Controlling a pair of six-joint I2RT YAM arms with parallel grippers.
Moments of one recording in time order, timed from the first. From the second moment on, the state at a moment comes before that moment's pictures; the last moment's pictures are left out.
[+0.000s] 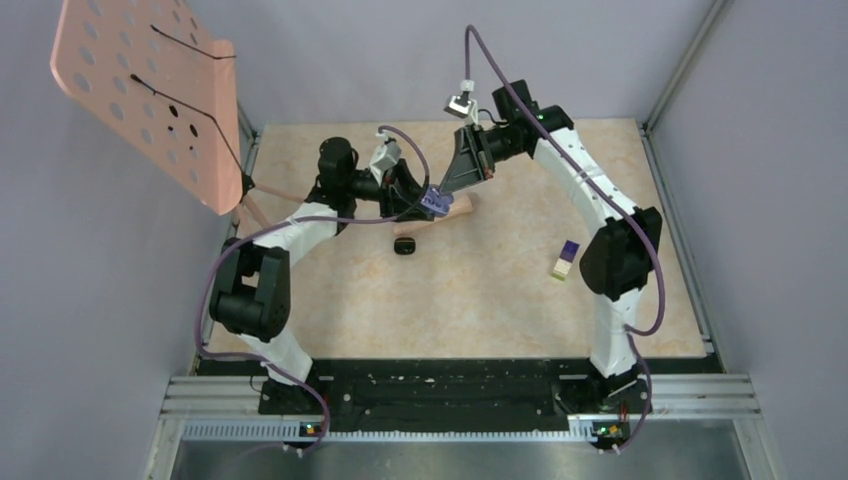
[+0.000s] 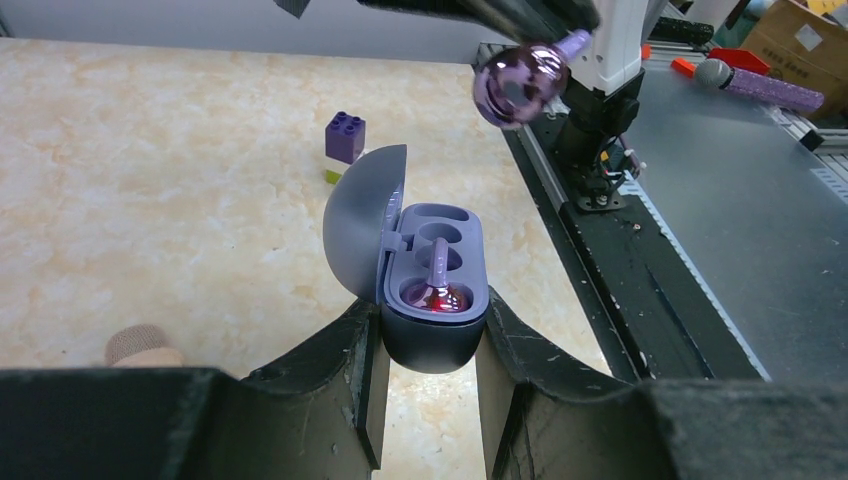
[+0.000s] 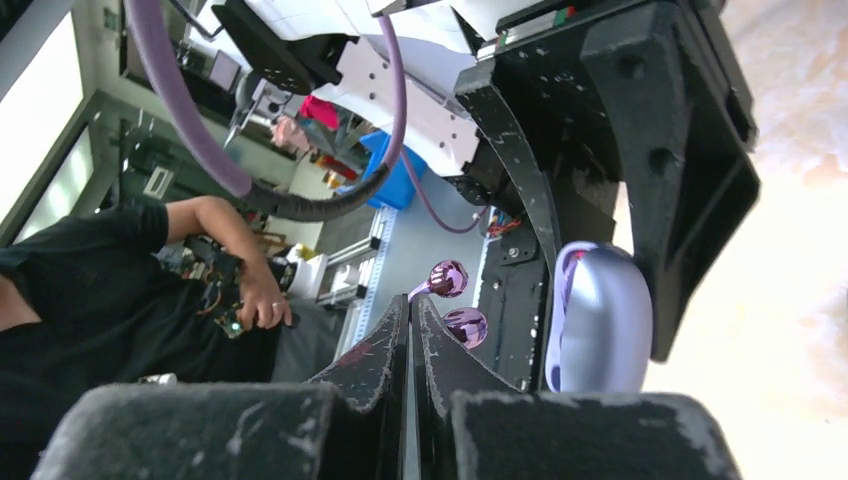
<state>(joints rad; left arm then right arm) -0.27 1.70 1.12 0.57 1.50 -0.14 0.41 2.02 2.07 -1.01 -1.53 -0.07</state>
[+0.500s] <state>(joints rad) -0.27 1.67 1.12 0.56 1.51 -0.15 0.45 2.01 1.85 -0.73 -1.57 0.22</state>
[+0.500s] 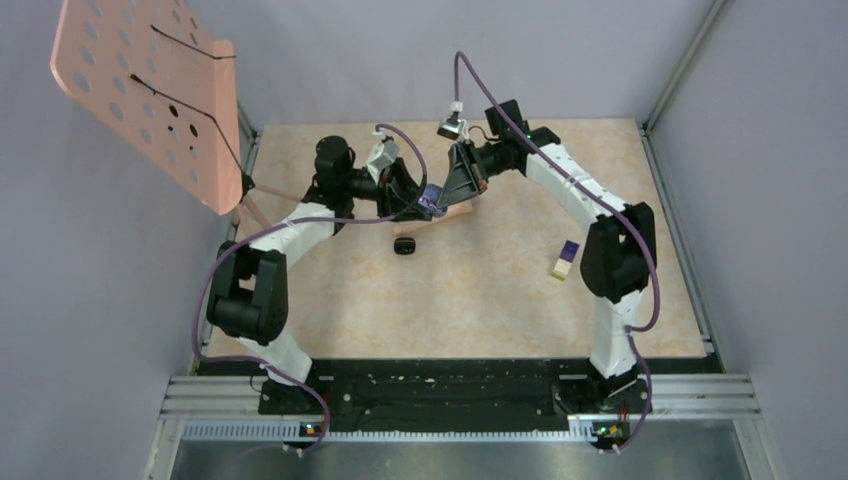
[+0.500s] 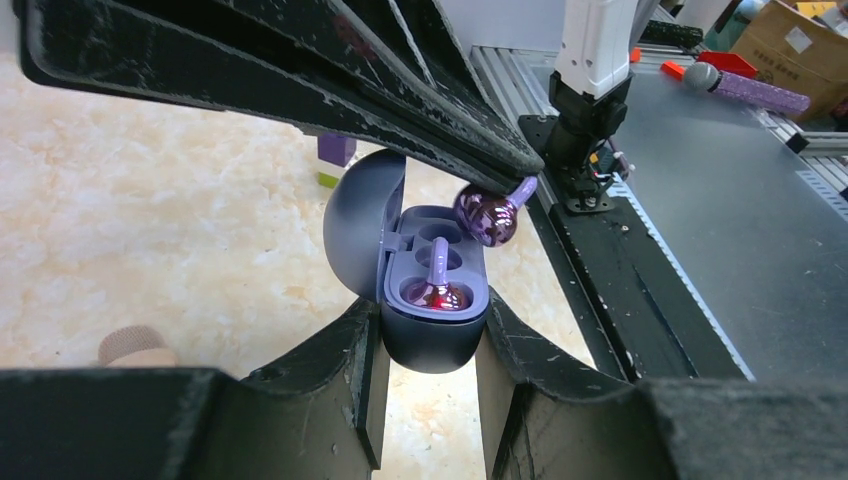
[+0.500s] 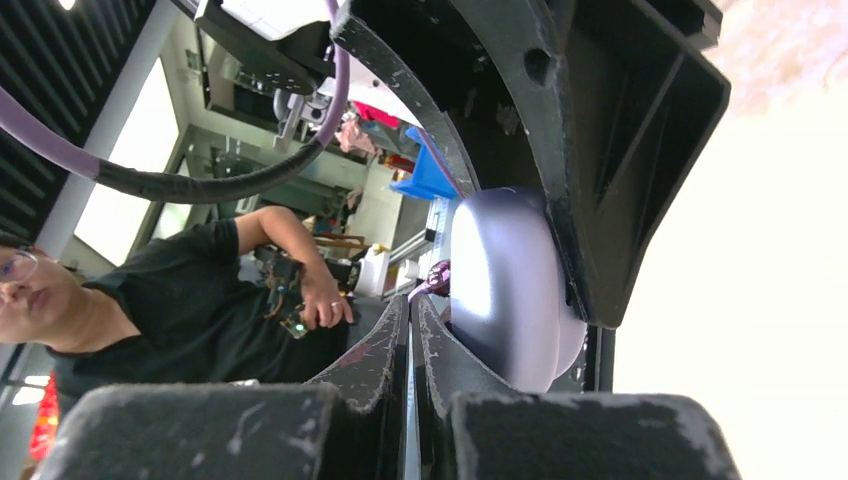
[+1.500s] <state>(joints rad) -0.28 1.66 1.12 0.55 1.53 -0.19 0.42 1.87 1.45 0.33 -1.57 1.02</state>
